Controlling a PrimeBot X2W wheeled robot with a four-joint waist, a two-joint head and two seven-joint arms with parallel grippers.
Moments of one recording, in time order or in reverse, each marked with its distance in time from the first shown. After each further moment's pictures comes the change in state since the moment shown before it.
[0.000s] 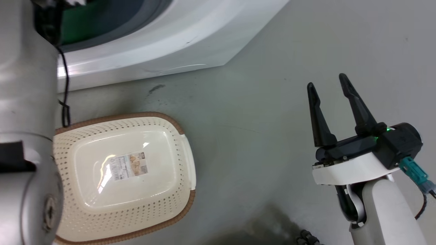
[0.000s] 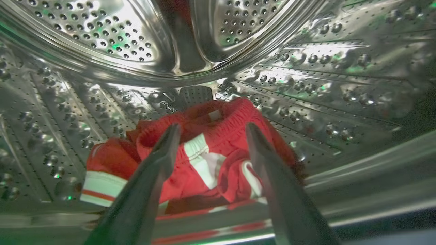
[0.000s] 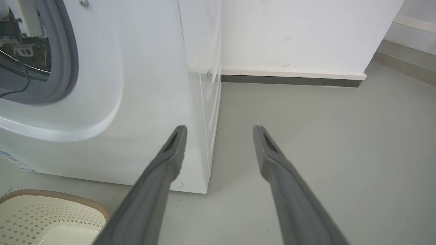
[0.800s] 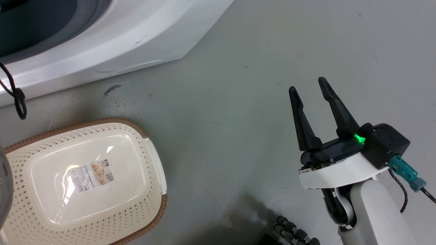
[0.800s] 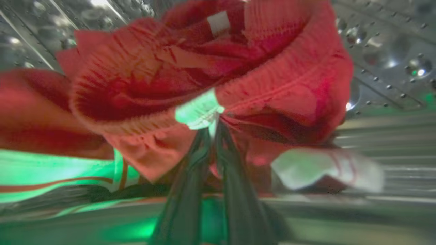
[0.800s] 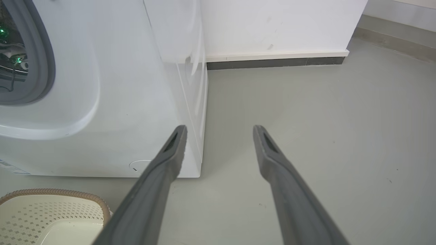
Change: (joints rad) left arm -0.194 0.133 -0.029 0.230 -0.007 0.054 0.422; right arm -0.013 0.000 0.087 0.018 0.118 0.000 -0.003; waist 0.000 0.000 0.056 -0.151
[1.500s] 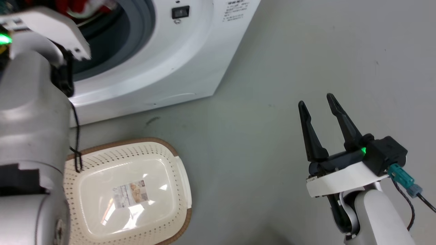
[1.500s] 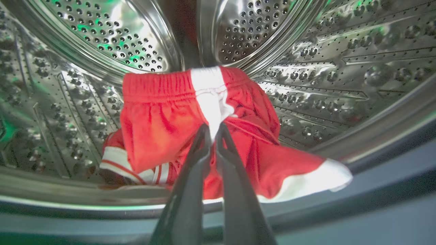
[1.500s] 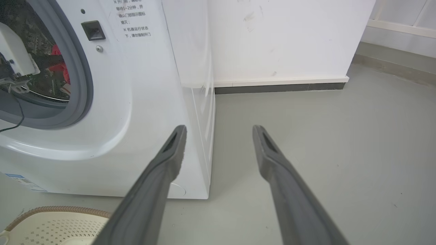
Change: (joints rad) left arm 0.312 -0.110 0.025 -0.051 -0.083 -0.022 -0.653; right arm 0.044 0.001 -0.055 0.059 -0.047 0.000 0.000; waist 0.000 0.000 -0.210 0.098
